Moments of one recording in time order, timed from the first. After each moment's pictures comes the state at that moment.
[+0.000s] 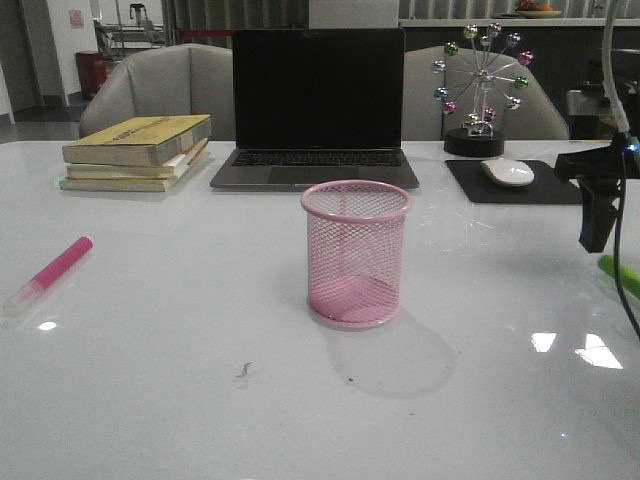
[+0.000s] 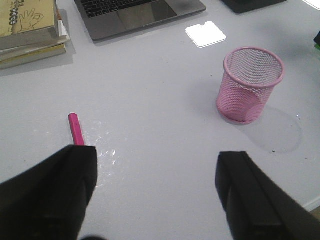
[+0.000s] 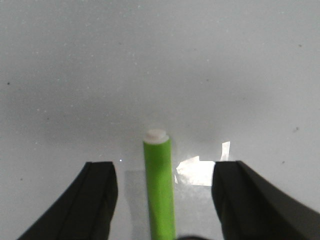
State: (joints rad) left arm -0.42 0.73 -0.70 -0.09 0.58 0.13; right arm -0.05 2.00 -1.46 0.04 0.85 0.01
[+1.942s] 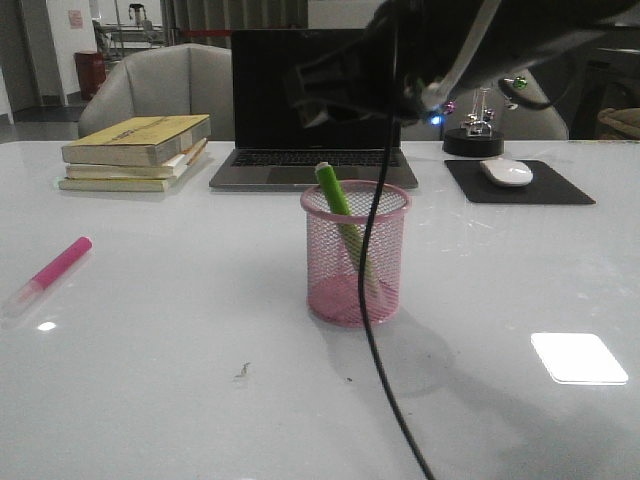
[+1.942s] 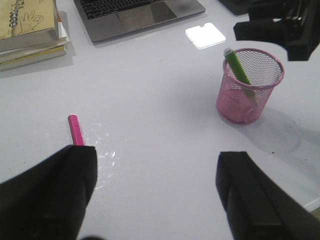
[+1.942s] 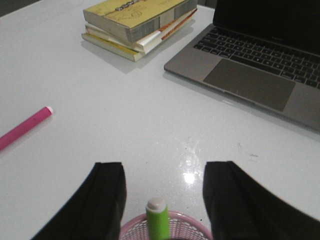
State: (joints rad) left arm -0.42 0.73 -0.70 -0.09 0.58 0.13; right arm 0.55 1.61 -0.96 0.07 -0.24 -0.01
